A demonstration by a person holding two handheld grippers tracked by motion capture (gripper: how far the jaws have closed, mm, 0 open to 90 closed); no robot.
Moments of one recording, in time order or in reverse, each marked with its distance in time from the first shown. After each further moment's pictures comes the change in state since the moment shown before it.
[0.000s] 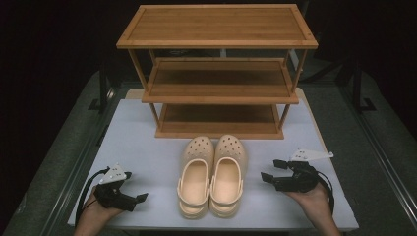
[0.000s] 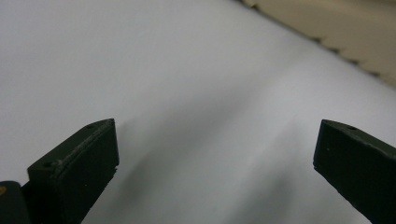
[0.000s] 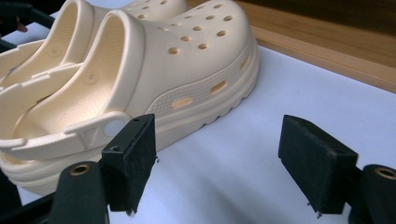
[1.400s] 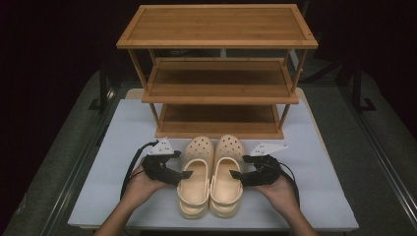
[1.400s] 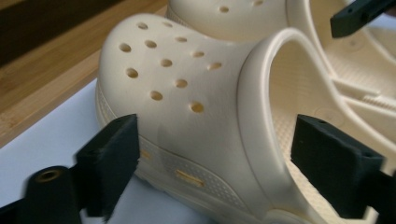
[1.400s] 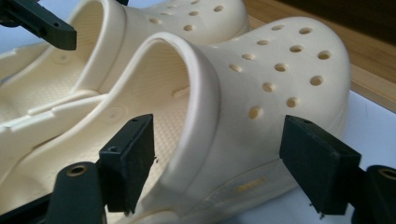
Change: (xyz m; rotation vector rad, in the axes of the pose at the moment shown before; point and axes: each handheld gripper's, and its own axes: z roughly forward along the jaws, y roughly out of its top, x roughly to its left) left arm -0.041 0.113 0.068 -0.054 -0.171 0.122; right arm 0.042 0.034 0.070 0.068 0.037 -0.111
